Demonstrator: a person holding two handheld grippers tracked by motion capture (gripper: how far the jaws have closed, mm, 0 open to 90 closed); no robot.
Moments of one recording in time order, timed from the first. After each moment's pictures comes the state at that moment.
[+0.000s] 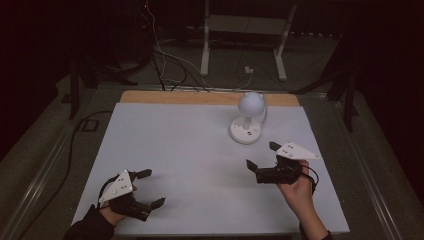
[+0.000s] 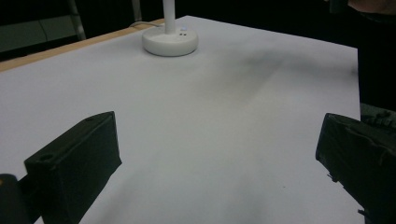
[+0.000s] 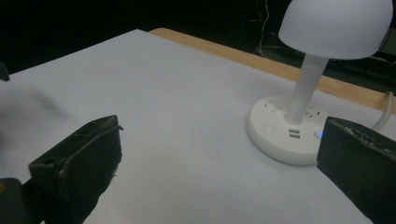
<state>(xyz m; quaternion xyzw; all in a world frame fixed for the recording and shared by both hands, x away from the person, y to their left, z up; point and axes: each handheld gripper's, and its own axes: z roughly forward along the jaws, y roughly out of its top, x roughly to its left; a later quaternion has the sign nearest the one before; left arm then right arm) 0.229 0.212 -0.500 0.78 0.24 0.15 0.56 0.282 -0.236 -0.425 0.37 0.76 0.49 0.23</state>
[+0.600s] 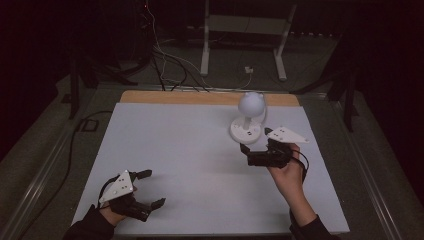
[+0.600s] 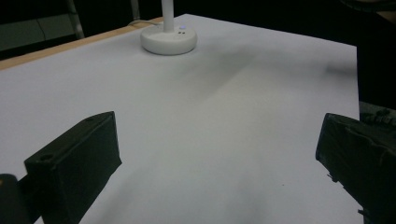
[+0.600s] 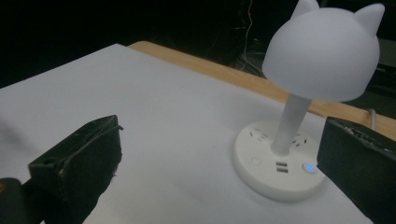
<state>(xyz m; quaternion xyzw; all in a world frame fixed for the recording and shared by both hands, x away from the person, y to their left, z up) 0.229 0.212 -0.500 0.78 0.23 0.15 0.56 0.317 -0.215 -0.412 0.38 0.74 0.49 0.26</state>
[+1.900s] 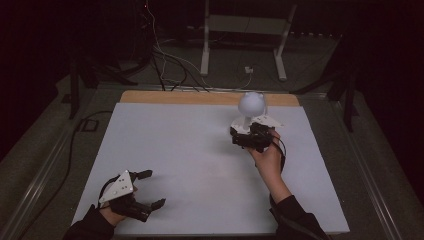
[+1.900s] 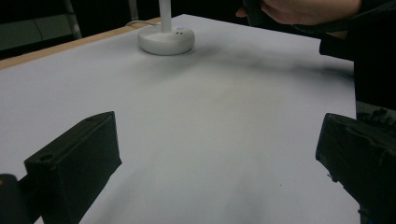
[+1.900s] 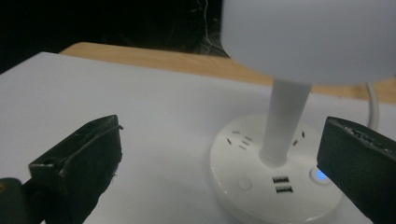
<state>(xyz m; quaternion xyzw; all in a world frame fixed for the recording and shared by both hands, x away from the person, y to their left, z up) 0.229 0.211 -0.500 0.78 0.23 0.14 0.56 0.389 -0.186 -0.460 0.50 0.69 0.45 0.26</state>
